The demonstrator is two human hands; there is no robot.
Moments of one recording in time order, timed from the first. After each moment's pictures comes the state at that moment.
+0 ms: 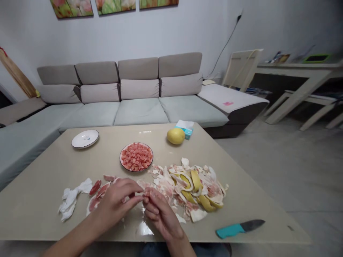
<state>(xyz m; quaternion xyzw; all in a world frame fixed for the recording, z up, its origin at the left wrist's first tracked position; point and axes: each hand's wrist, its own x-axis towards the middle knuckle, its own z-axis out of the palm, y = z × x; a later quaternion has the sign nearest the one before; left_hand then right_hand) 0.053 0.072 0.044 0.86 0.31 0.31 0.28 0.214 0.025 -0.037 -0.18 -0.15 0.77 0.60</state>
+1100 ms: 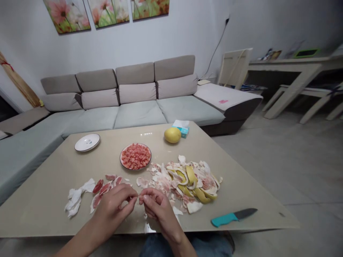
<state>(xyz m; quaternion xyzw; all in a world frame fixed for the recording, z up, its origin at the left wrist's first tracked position) 0.048 0.036 0.050 0.90 0.29 0.29 0.15 0.212 -0.001 -0.026 -0.27 -0.31 0.67 0.62</state>
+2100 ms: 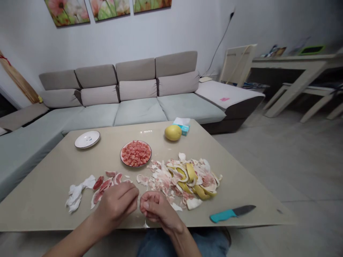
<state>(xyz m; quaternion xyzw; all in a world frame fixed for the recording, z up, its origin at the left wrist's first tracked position) 0.047 0.043 0.045 0.93 0.21 0.30 0.00 0.219 -0.002 -0.022 -0.26 -0.31 0.76 0.50</state>
